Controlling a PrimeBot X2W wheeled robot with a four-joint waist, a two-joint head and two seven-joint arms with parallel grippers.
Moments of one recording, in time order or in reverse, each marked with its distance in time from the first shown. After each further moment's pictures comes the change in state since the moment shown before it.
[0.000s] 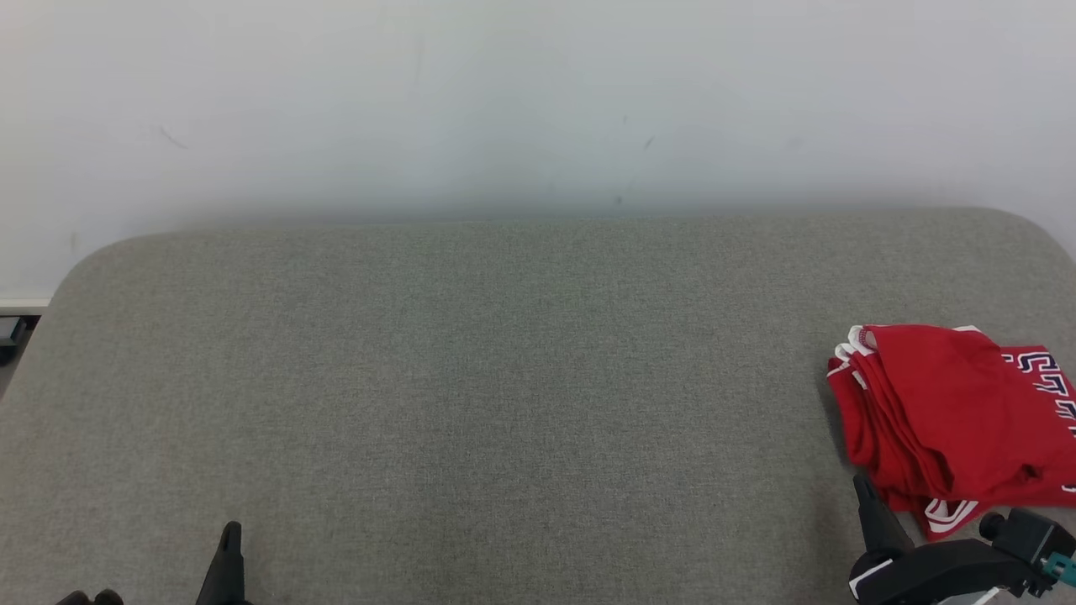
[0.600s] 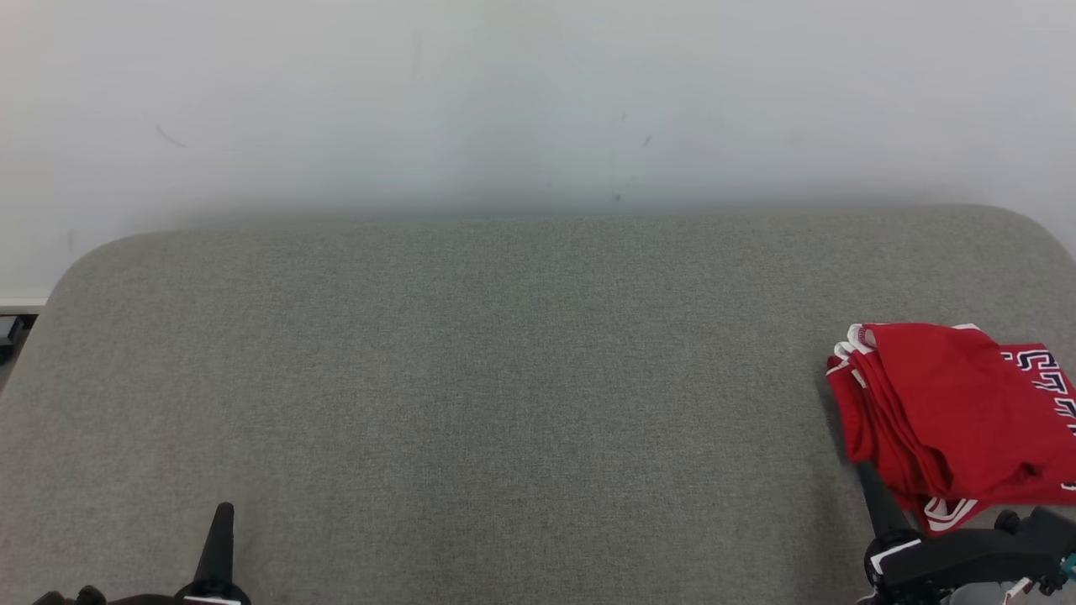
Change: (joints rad) left arm -0.030 -0.029 0.067 0.013 -0.212 -0.049 0.062; right arm -0.023 0.016 -0.044 0.005 0.222 0.036 0.046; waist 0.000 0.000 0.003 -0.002
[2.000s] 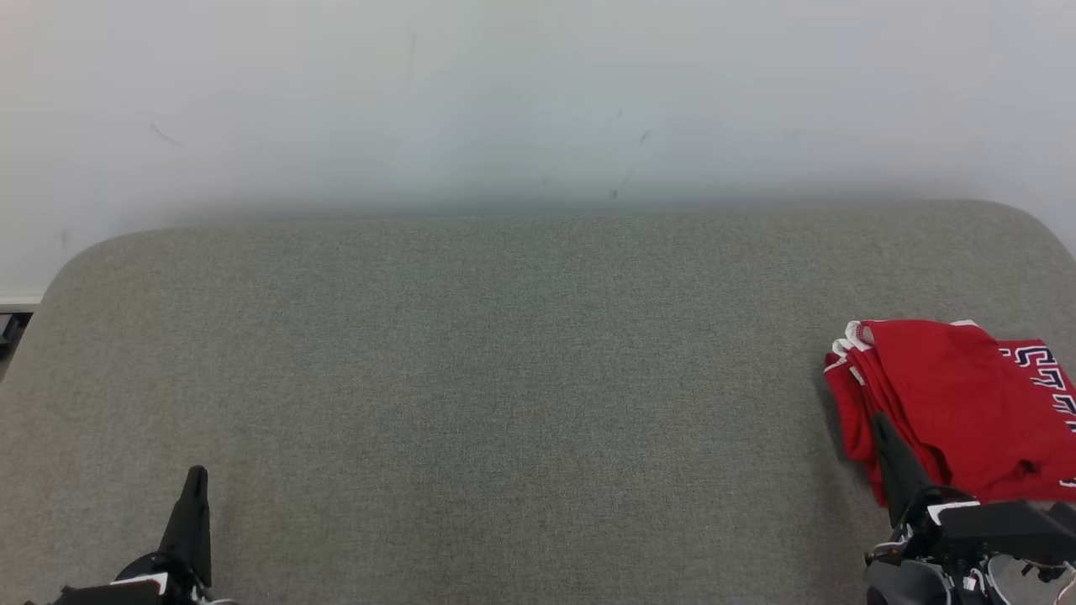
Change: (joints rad) left arm -0.063 -0.057 0.133 0.024 -0.426 -0.091 0.120; right arm -0.067 0.033 -0.085 0.010 0.454 0.075 0.095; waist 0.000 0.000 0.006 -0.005
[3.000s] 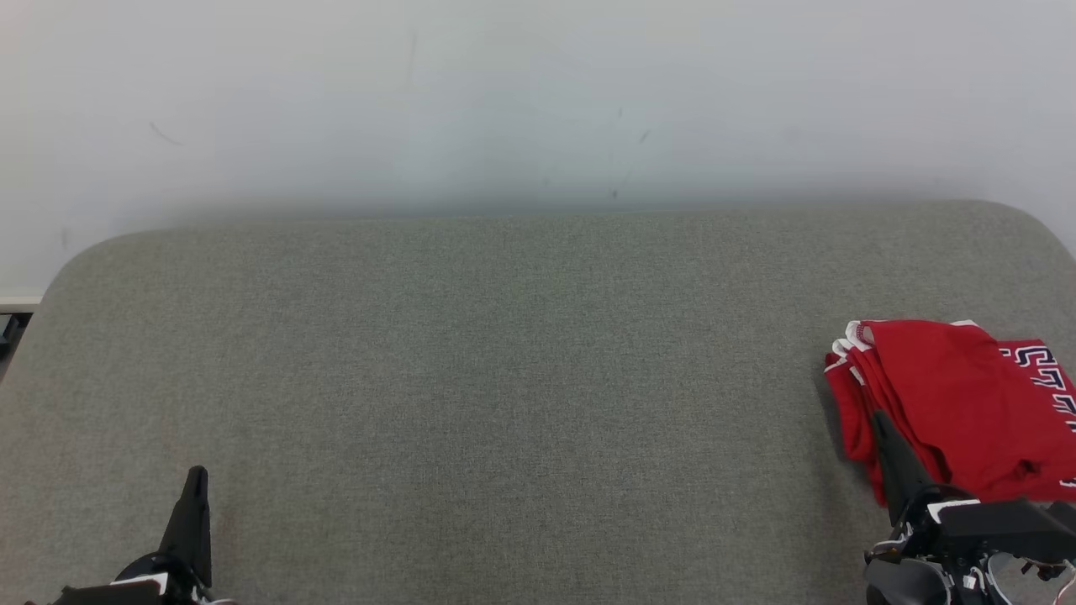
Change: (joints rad) left arm -0.003 0.000 0.000 0.000 0.000 0.000 0.000; right arm -0.007 0.000 0.000 0.000 0.000 0.000 0.000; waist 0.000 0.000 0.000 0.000
